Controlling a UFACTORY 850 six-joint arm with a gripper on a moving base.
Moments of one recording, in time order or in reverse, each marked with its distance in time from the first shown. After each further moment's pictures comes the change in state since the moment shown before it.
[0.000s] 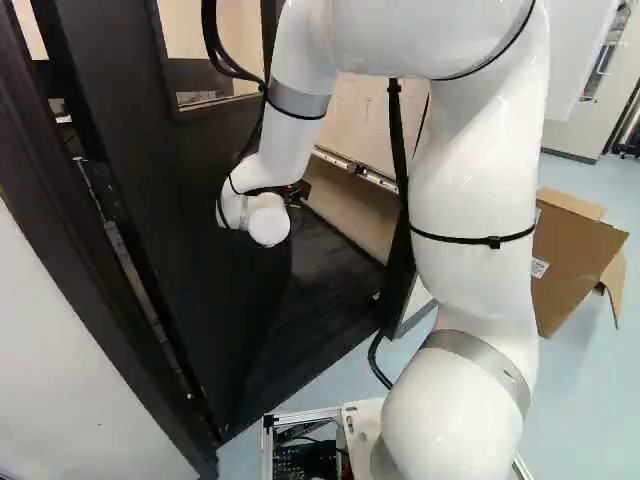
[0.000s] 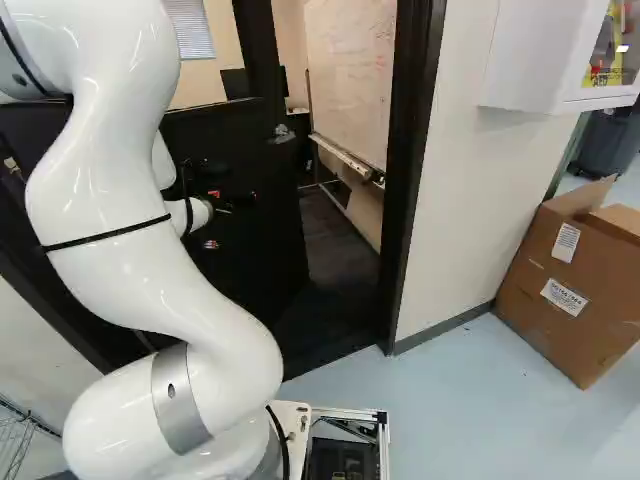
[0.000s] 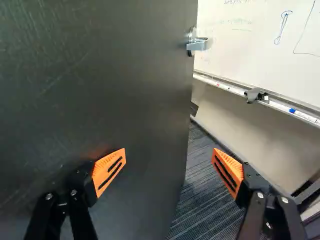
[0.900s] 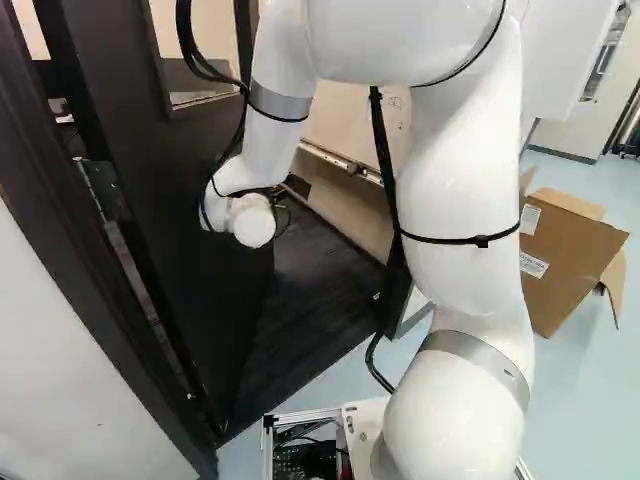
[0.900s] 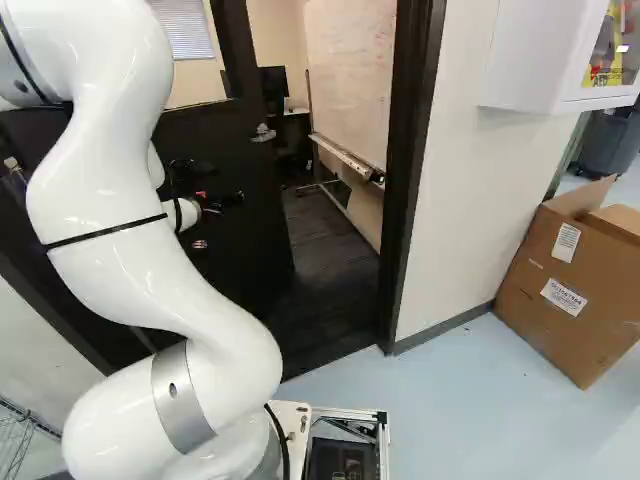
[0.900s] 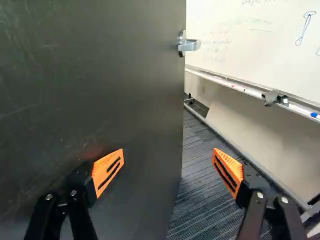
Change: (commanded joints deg) arm 3.4 -2.6 -3.3 0.0 0.0 0.0
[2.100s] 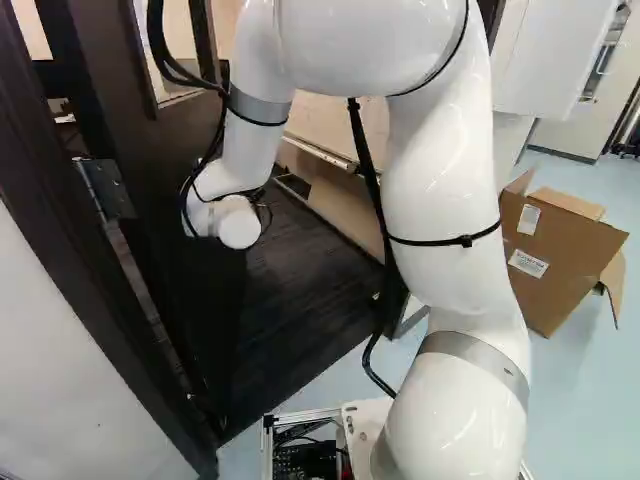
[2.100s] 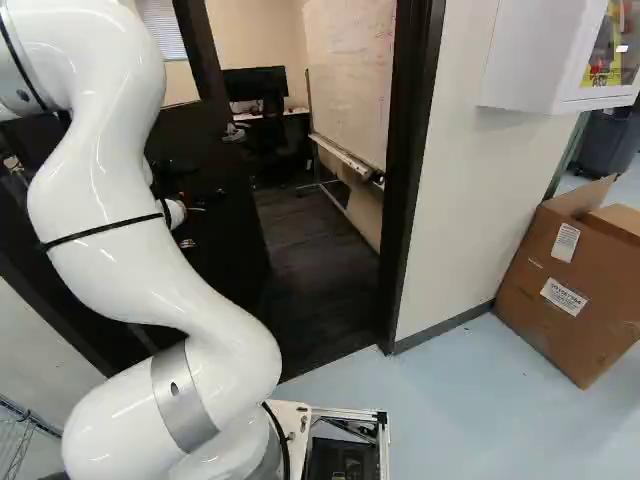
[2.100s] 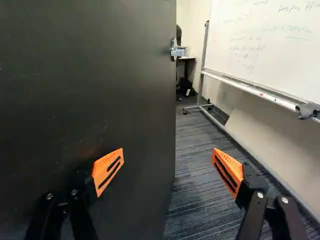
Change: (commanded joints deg) arm 3.3 -3.2 -4.1 -5.7 0.0 0.0
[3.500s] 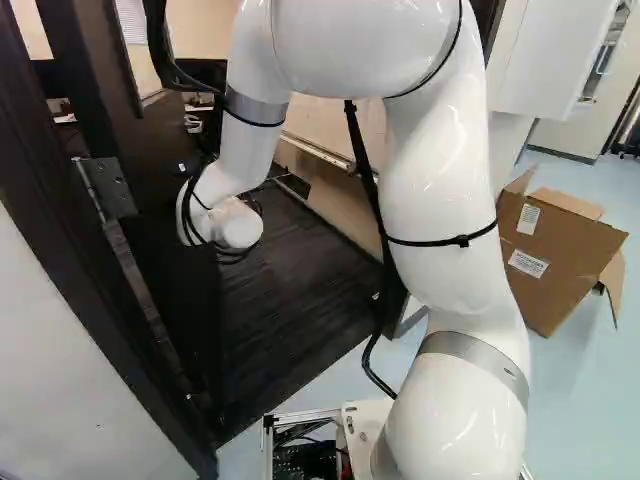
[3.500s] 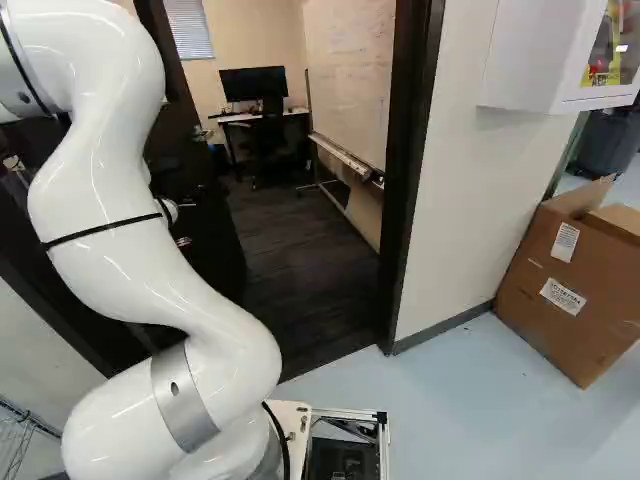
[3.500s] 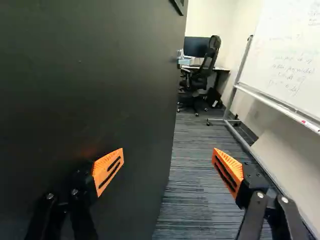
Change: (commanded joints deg) arm 0.2 -0.3 -0.3 -14.8 0.0 0.0
